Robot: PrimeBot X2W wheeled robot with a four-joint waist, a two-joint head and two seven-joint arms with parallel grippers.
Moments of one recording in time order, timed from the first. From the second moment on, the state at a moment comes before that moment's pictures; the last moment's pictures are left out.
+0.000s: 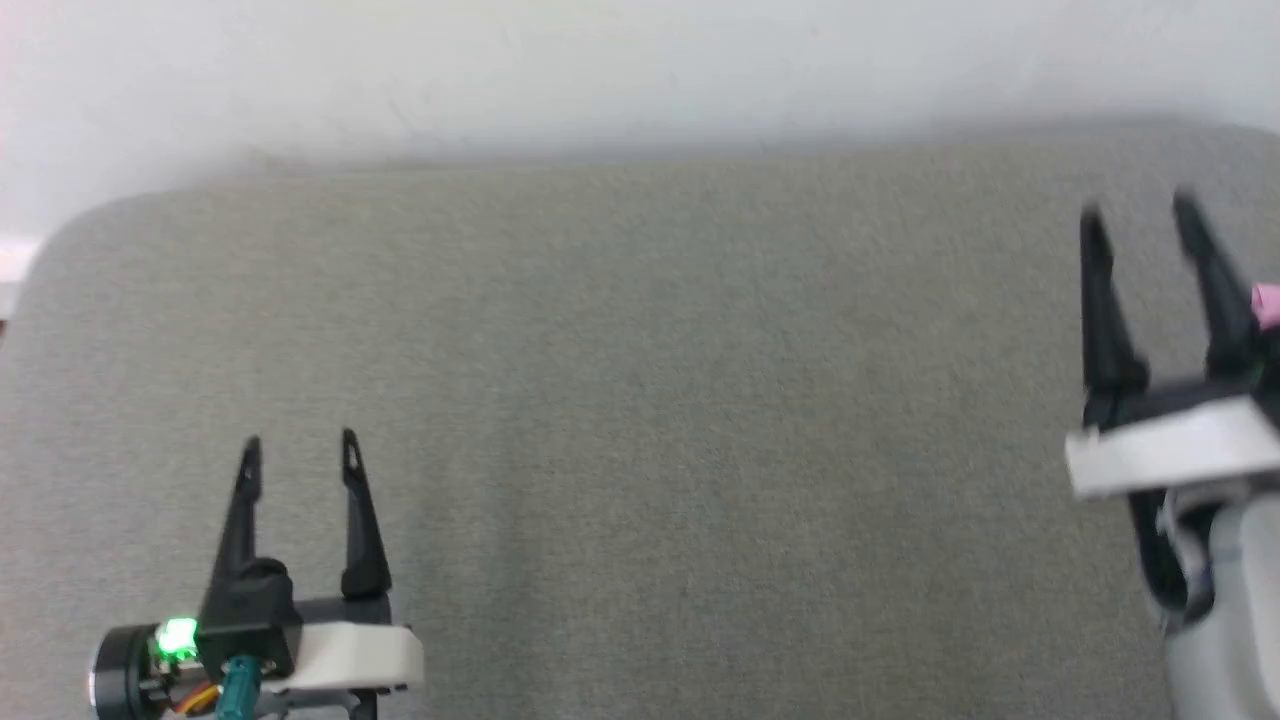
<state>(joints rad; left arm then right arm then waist) 0.05 0.15 -0.07 -0.09 -0.04 0.24 -0.26 -0.31 -0.17 -0.05 0.12 0.15 0.13 -0.26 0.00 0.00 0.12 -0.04</state>
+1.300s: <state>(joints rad) 0.10 0.12 -0.07 -0.02 -0.04 0.16 -0.24 0.06 -0.06 -0.09 -0.04 0.16 0.13 -0.24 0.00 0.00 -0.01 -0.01</state>
